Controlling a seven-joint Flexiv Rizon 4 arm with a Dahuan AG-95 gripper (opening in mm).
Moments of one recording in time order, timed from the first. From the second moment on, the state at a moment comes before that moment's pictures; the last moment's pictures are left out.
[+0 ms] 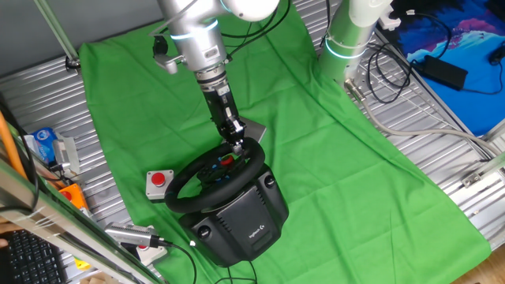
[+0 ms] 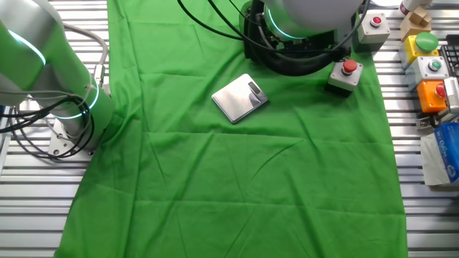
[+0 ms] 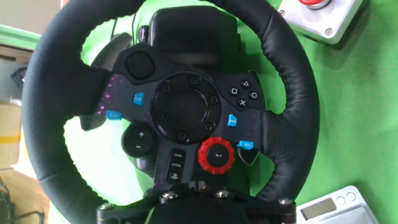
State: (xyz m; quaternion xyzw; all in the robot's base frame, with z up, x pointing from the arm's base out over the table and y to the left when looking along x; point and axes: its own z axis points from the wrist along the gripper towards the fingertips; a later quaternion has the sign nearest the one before) arm 0.463 0.182 0.171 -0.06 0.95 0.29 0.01
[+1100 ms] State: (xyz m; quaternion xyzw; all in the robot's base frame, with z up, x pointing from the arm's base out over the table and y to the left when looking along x) arm 0.469 0.181 0.180 -0.08 0.95 0.29 0.00
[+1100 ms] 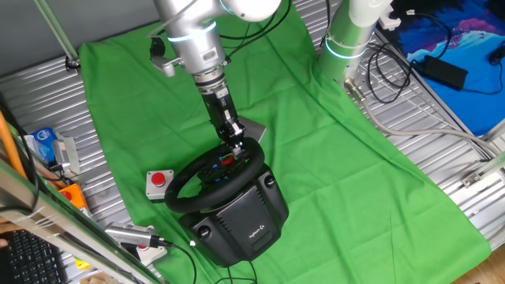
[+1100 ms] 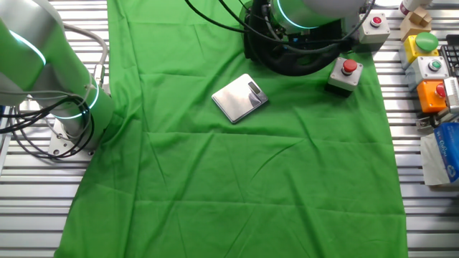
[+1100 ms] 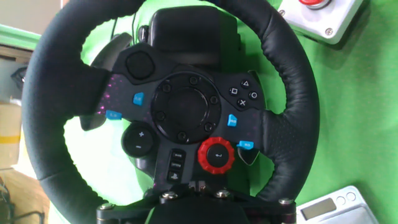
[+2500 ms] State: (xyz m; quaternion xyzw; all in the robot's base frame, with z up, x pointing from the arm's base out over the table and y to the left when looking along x) arm 0.464 0.160 0.158 -0.13 0.96 0.26 0.00
